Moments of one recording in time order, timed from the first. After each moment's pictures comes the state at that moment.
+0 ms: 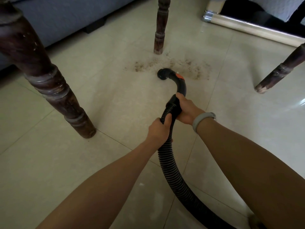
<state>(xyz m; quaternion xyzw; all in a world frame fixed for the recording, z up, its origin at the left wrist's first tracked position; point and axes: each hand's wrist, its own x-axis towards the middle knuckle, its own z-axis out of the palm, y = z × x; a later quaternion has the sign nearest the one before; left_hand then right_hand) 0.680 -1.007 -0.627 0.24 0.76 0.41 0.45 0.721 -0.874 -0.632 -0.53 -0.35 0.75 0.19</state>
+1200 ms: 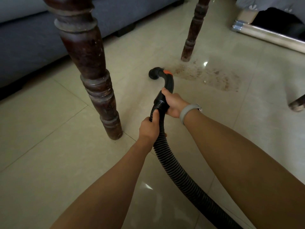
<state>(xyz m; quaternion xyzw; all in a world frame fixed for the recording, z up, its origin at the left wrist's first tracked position) 0.577 -1.056 -0.630 0.08 0.72 0.54 0.42 0.578 -0.925 -0.616 -0.49 -0.49 0.71 0.11</state>
